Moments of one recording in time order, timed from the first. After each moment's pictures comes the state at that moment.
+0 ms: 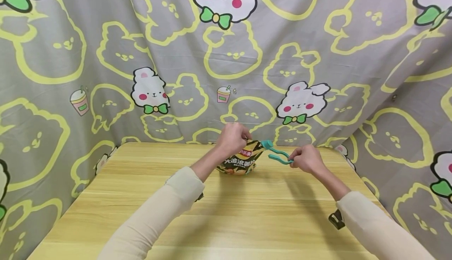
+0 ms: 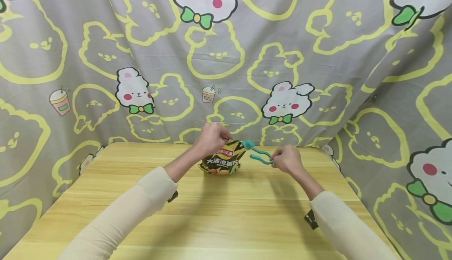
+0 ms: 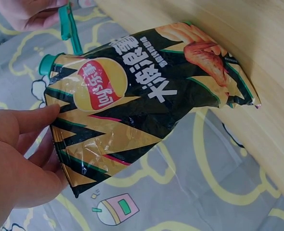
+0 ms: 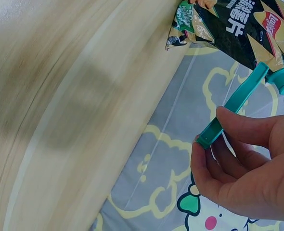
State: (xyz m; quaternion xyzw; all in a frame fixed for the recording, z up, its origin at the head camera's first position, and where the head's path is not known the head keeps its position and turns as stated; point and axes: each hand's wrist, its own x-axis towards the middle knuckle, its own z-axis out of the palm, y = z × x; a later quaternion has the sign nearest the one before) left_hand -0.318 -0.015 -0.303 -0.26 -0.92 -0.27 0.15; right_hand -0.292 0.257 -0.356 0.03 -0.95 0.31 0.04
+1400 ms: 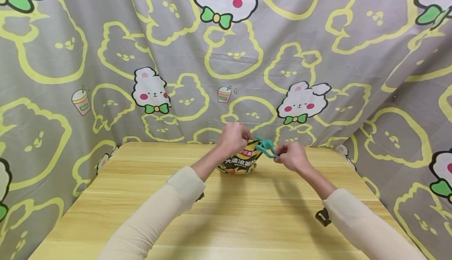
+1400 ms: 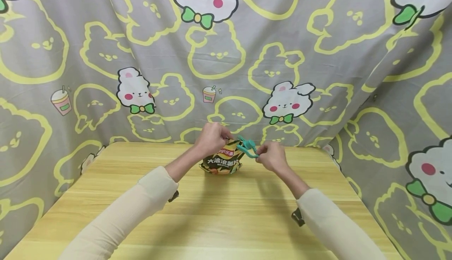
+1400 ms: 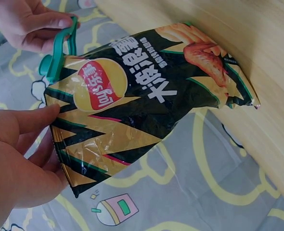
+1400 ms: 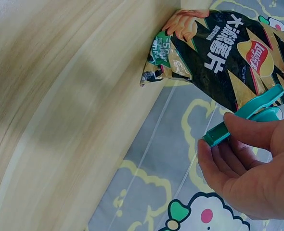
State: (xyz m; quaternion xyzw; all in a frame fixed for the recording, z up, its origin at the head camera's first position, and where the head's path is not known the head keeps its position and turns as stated) left_hand -0.317 -0.015 -0.302 -0.26 -0.92 -0.27 0.15; right_hand -0.299 0.214 -0.353 0.06 -0.93 0.35 0.09
